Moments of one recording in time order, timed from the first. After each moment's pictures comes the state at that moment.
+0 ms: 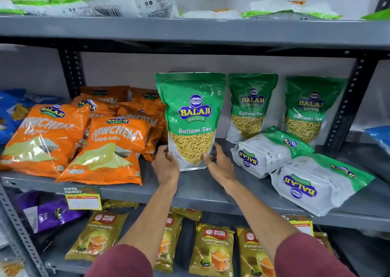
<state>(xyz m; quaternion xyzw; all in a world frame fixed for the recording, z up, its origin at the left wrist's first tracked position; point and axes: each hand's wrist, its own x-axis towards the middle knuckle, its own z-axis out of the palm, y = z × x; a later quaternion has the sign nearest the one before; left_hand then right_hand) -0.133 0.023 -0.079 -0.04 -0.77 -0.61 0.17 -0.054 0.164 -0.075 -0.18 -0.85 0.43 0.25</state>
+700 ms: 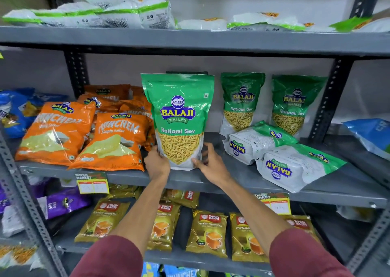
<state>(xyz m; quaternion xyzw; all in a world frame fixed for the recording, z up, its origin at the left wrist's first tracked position) -0.099 -0.016 -0.075 -0.05 -0.81 -0.56 0.17 -0.010 0.142 -0.086 -0.07 -0.87 0.42 0.25</state>
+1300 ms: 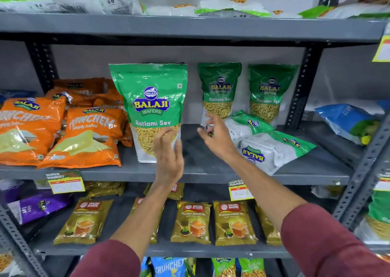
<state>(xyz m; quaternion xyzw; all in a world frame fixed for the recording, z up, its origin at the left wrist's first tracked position) -0.034 0.046 -0.081 -0.39 -0.60 -0.54 0.44 0.037 0.191 -0.022 -0.12 -0.85 0.37 0.36</state>
